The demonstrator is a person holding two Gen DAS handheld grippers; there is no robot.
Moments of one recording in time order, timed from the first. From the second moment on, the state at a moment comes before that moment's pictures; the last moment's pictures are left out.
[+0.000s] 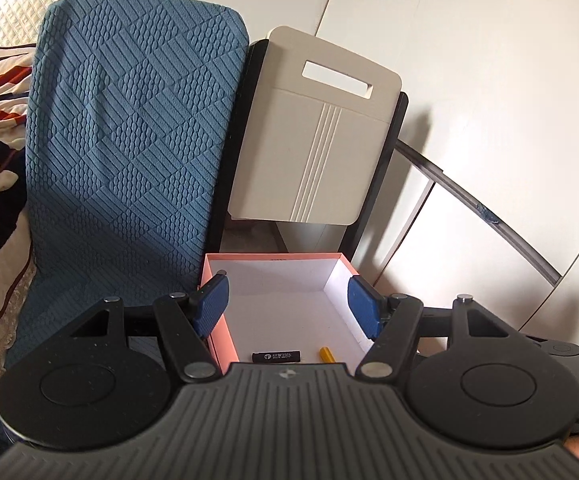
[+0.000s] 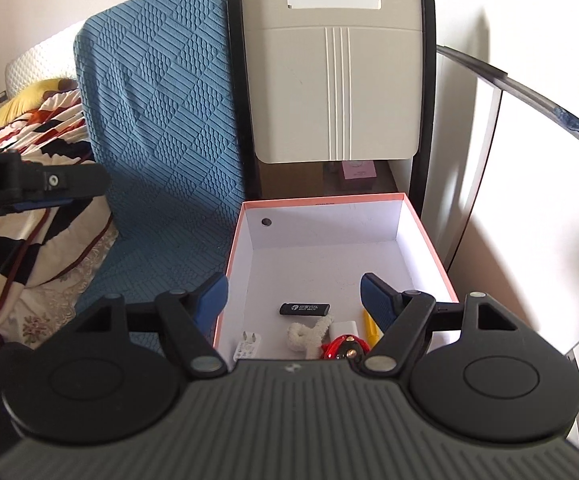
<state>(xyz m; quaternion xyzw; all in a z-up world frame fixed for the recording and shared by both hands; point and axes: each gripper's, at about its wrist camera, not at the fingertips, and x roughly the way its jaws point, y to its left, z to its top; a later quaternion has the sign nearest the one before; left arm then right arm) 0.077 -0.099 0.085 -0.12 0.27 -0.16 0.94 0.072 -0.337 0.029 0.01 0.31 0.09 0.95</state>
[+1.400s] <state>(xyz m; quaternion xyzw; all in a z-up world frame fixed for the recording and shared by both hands) 0.061 -0.113 0.021 -0.07 0.28 -0.17 0.94 0.026 -0.322 -0.020 0.01 0.32 0.05 0.95</state>
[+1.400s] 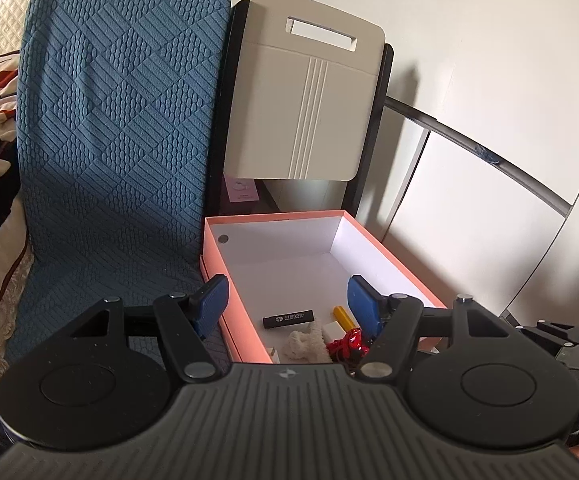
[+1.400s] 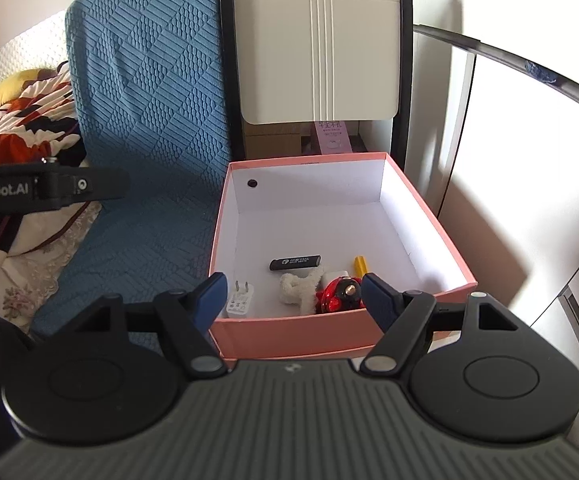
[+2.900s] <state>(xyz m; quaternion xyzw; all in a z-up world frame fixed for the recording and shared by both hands) 0.068 -0.134 0.004 -0.04 0.30 -0.14 0.94 0.029 -0.358 -0.030 0.05 0.33 0.02 0.94</state>
